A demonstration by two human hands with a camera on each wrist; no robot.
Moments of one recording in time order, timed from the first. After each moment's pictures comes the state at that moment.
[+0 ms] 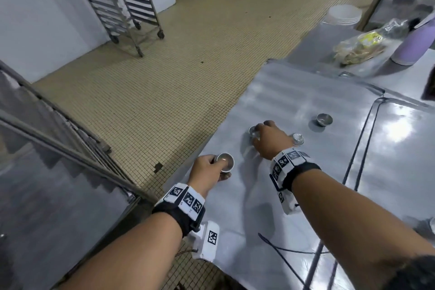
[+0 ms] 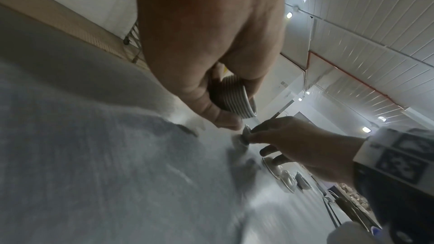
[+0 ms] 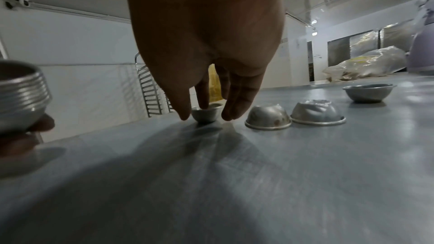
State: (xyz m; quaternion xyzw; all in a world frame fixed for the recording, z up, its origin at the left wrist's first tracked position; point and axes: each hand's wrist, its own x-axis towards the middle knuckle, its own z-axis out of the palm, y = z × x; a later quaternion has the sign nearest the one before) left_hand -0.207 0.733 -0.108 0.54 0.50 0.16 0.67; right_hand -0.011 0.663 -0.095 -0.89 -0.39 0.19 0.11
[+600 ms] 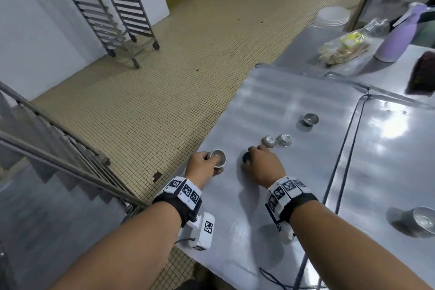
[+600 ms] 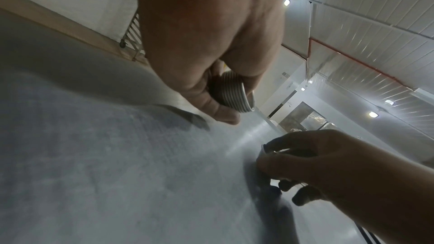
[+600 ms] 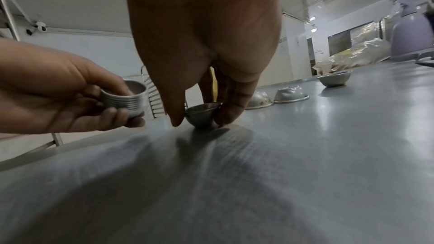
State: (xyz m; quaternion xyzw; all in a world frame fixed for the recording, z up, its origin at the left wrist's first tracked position) left_hand -0.180 0.734 -0.098 0.57 0.50 0.16 0.63; right_hand -0.045 0.615 -0.116 -0.88 -0.39 0.20 0.15
